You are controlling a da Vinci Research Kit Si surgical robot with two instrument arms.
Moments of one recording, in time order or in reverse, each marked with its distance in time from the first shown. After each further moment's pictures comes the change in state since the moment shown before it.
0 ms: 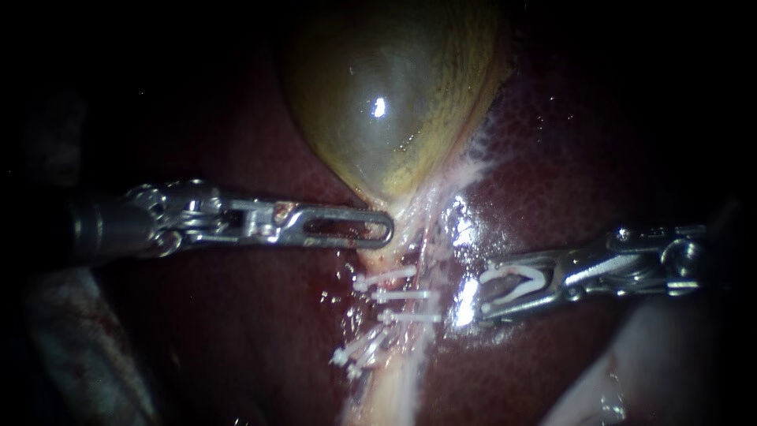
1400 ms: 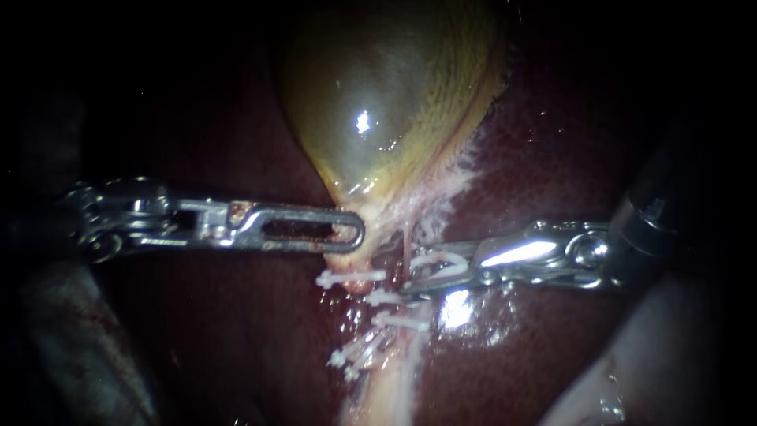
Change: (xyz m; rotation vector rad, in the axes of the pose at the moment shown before) right arm 0.002 0.004 0.009 -0.027 0.032 0.144; left arm -0.001 0.007 -0.007 -0.013 -0.047 -0.016
